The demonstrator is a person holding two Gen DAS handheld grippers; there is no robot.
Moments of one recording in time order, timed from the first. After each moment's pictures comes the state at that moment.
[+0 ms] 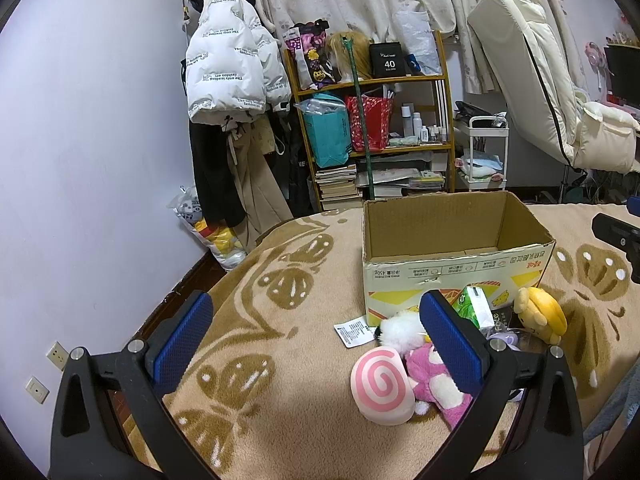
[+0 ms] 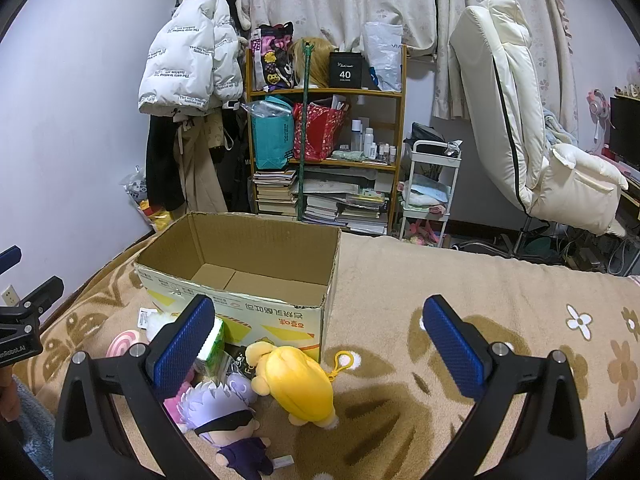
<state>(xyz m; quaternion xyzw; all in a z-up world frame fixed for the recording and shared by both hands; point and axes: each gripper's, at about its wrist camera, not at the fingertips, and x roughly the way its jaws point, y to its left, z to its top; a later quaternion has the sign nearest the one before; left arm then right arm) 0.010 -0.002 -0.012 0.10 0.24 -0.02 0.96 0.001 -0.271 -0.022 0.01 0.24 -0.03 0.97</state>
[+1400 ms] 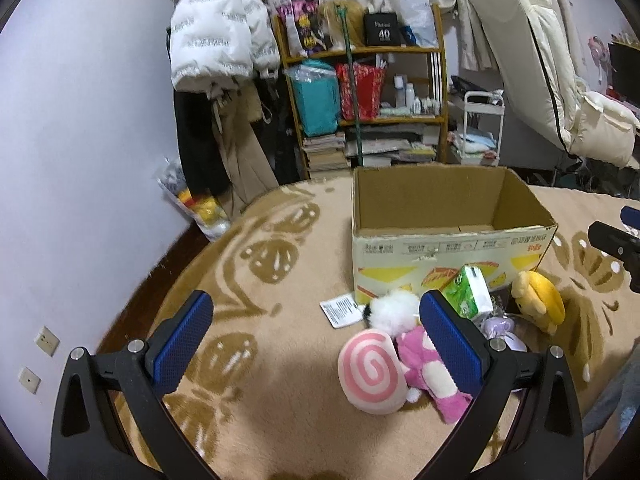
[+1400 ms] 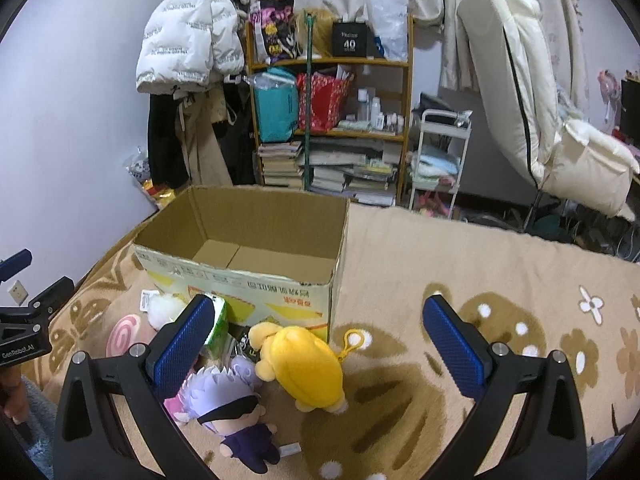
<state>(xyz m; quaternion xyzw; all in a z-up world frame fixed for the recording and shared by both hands) 0.033 0.005 -0.023 0.09 0.31 -0.04 0.95 0.014 -0.275 -0.039 0.03 0.30 -0.02 0.95</state>
